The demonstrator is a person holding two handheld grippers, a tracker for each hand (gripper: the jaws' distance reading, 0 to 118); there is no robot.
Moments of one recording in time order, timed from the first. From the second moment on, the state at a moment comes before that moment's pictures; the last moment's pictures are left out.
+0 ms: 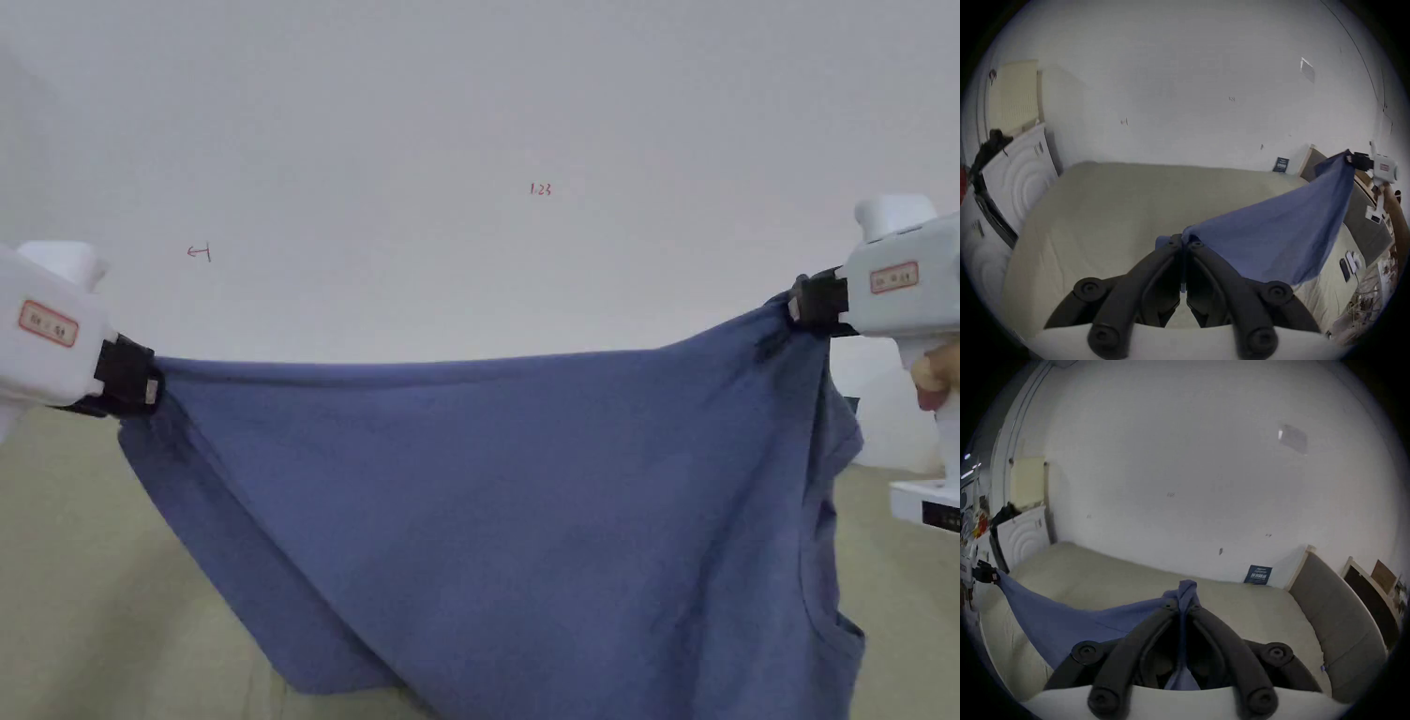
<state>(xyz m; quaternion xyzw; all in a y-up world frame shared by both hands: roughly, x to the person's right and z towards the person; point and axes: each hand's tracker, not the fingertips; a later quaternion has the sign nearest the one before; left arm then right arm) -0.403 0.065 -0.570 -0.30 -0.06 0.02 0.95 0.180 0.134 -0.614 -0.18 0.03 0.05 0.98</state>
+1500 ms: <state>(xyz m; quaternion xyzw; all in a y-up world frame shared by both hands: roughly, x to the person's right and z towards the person) -0.412 0.002 -0.470 -0.22 -0.06 0.00 0.97 0.179 0.052 -0.458 -0.14 0.02 0.04 0.99</state>
